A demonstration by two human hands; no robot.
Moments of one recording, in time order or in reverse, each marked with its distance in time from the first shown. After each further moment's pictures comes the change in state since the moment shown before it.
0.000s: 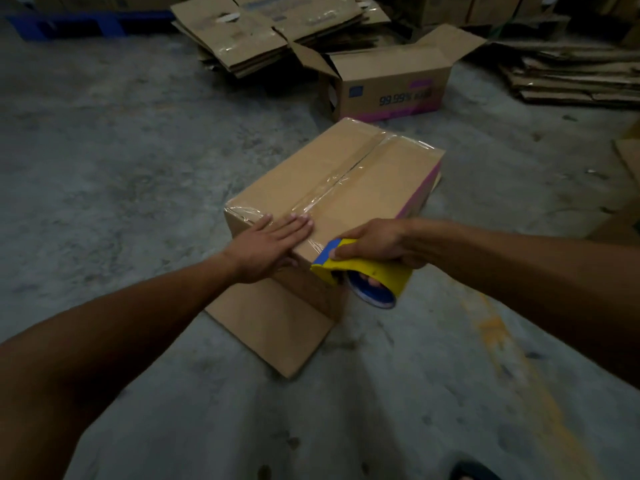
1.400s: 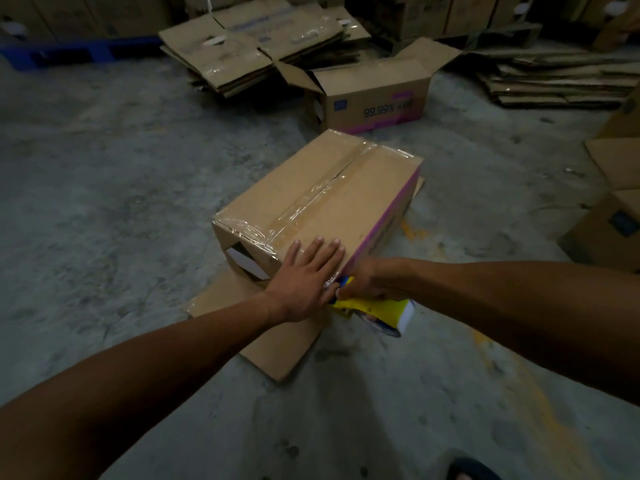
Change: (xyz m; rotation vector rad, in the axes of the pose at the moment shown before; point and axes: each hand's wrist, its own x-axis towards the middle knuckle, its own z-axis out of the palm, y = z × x) left_hand 0.021 0.098 -0.009 -0.027 0.071 -0.057; right_hand -0.009 0.030 0.030 -0.420 0.137 0.016
